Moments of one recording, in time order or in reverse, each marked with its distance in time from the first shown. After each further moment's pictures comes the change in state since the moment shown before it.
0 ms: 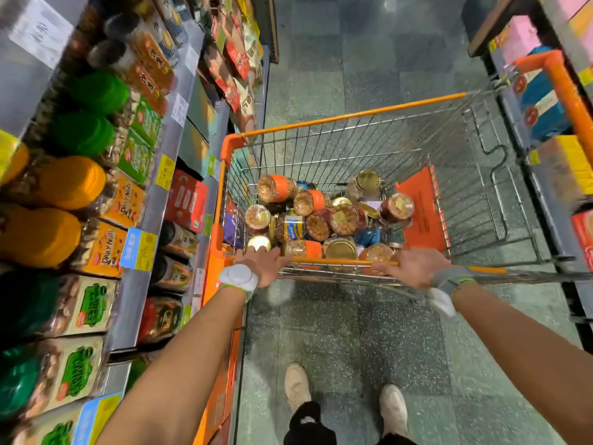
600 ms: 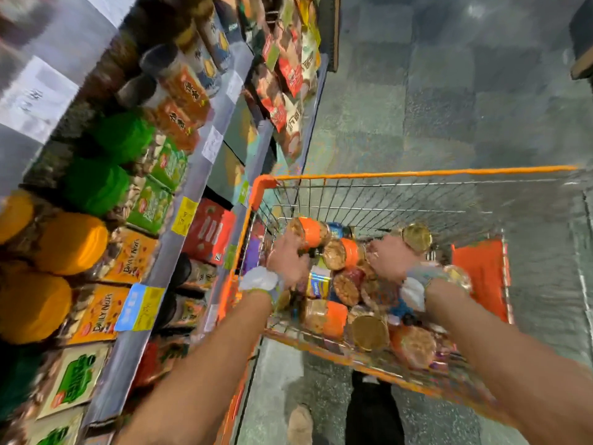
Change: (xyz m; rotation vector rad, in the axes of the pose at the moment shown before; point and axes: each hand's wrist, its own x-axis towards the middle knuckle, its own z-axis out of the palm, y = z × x) left_hand 0.120 0.004 -0.093 -0.720 0.376 -0.161; right_hand 0.199 -0.045 -0.114 0.094 0.122 -0.108
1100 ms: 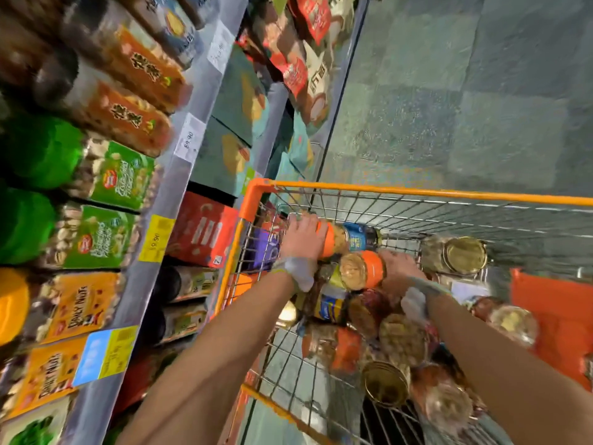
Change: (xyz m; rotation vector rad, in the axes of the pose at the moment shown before) left_hand 0.146 0.007 0.032 0.909 -0.111 0.176; right_hand 0.158 0.025 0.083 0.221 -0.343 -0.066
